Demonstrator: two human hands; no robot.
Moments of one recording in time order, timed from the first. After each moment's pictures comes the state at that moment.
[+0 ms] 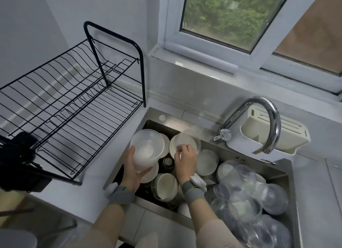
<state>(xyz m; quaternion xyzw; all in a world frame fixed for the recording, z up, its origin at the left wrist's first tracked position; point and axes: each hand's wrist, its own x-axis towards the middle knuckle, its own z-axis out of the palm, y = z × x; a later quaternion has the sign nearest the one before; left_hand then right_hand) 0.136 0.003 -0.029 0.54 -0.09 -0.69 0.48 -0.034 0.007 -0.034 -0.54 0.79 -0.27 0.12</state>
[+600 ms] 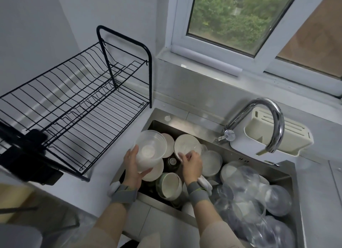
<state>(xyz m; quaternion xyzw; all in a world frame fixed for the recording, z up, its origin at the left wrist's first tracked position) 0.152 0.011 -0.018 0.56 -0.10 -0.67 0.47 -0.033 0.019 -0.035 -0.39 0.84 -0.29 0.24</state>
